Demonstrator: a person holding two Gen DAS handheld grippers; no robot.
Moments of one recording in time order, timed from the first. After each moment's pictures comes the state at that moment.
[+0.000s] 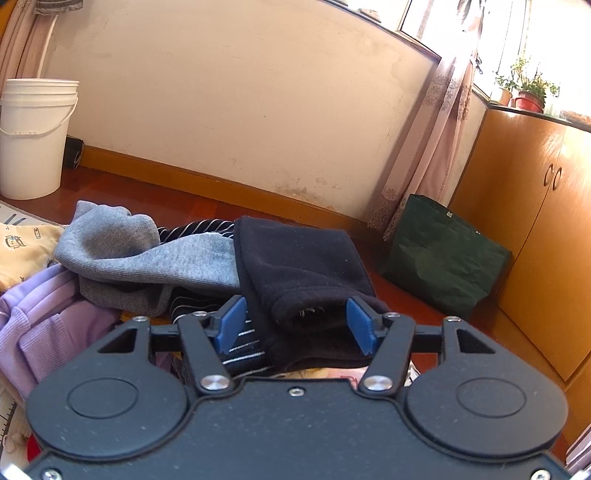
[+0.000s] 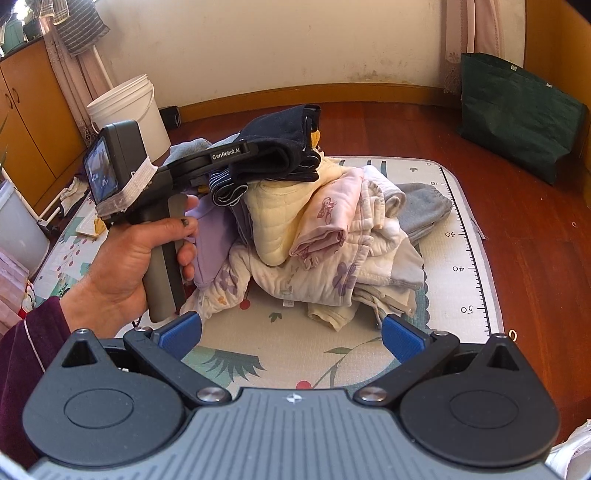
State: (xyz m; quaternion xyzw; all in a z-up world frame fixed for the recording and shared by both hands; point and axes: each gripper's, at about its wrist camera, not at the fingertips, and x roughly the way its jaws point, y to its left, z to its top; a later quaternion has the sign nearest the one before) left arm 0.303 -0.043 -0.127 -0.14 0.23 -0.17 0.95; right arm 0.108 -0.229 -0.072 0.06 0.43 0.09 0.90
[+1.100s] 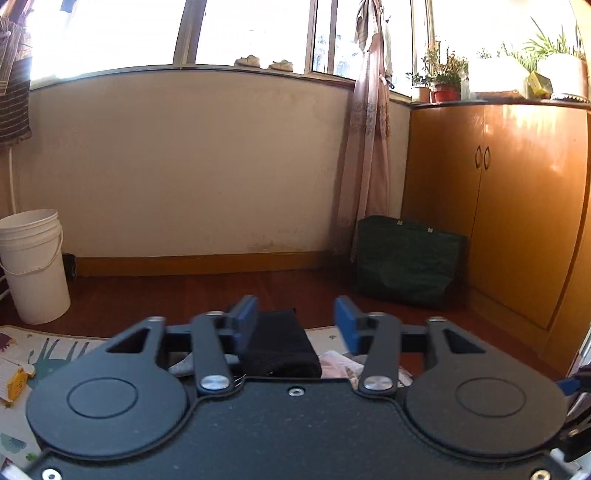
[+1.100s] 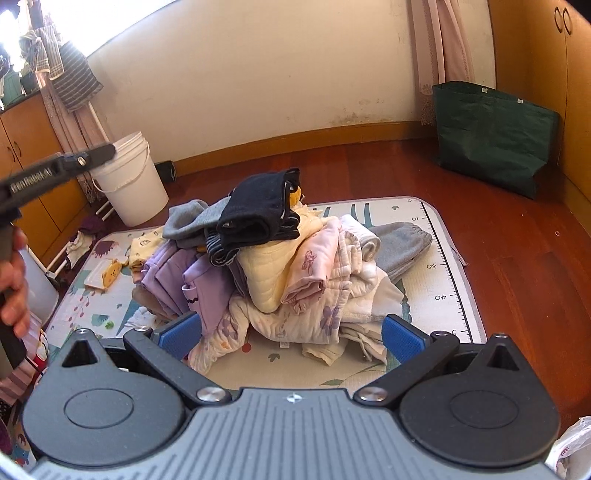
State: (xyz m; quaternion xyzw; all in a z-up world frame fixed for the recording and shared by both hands) left arm 0.160 -0.015 0.030 0.00 0.14 -0.21 0.97; right arm 0.080 -0.270 -0.017 0.11 0.36 0.07 0.92
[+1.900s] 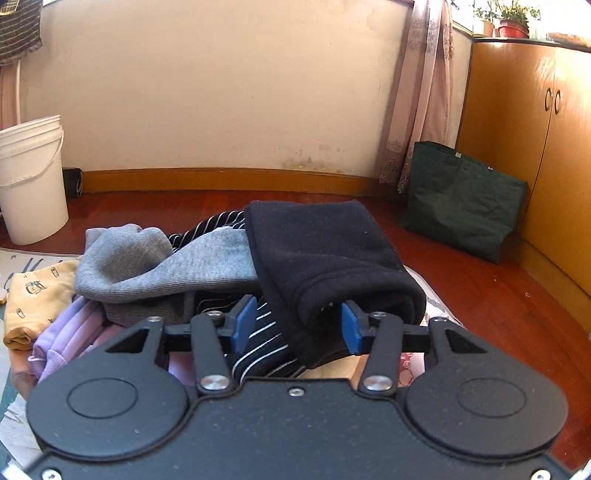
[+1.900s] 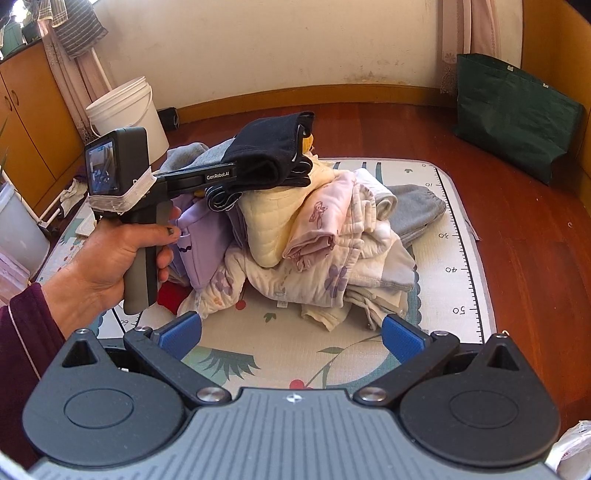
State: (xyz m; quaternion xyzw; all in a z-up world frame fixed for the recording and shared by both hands) left arm 0.308 -0.054 -0.125 -0.02 0.25 -0.16 0.95; right arm 0.107 -0.242 -0.062 0.07 0.43 0.09 0.89
